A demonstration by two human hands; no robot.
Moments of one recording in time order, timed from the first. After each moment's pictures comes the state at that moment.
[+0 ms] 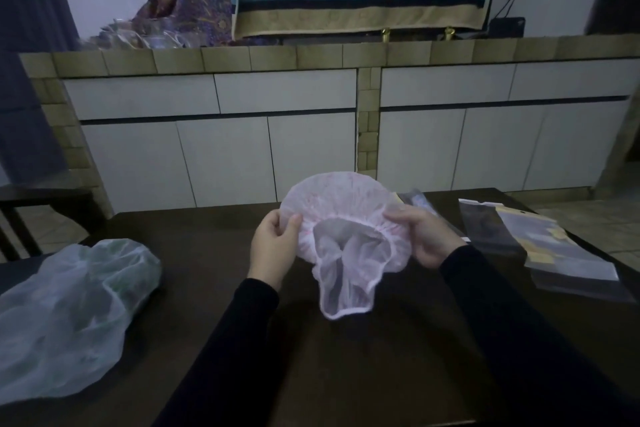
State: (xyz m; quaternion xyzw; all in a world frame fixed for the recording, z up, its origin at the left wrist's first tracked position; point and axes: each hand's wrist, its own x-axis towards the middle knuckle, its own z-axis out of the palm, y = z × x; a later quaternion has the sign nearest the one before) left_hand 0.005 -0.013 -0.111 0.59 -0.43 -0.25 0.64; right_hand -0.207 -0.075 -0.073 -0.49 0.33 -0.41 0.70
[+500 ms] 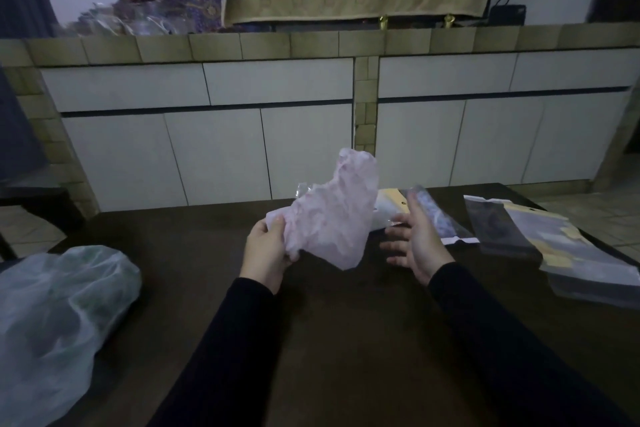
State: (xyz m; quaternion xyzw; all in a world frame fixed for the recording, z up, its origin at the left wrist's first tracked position) left_hand 0.020 -0.051 -0.126 0.53 -0.29 -0.42 0.68; right_hand -0.184 -0.108 -0.112 -0.48 0.46 -0.44 0.60
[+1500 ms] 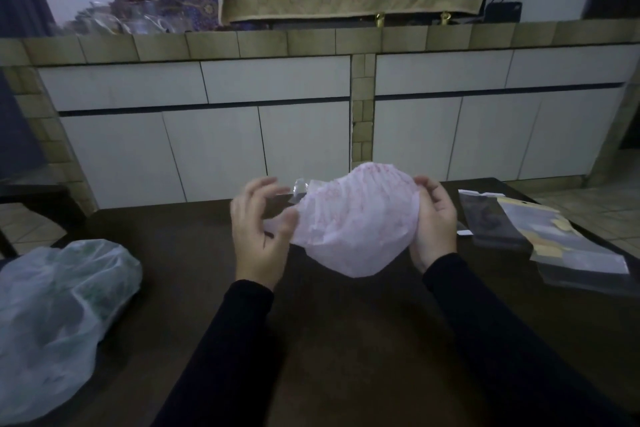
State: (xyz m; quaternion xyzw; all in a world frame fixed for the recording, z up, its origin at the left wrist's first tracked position) left_hand 0.008 -0.014 -0.112 0.50 -0.58 0.04 0.65; right_hand -0.189 -0.097 -0.107 -0.44 0.32 -0.68 0.48
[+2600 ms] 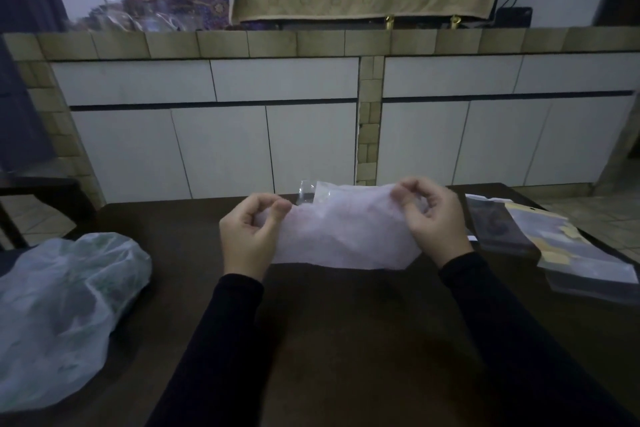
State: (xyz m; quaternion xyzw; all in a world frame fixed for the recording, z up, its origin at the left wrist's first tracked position) left_hand 0.026 -0.004 -0.104 0.50 -0.52 -0.01 0.69; right_hand -0.197 -0.083 -0.086 -0.74 0.29 -0.57 0.20
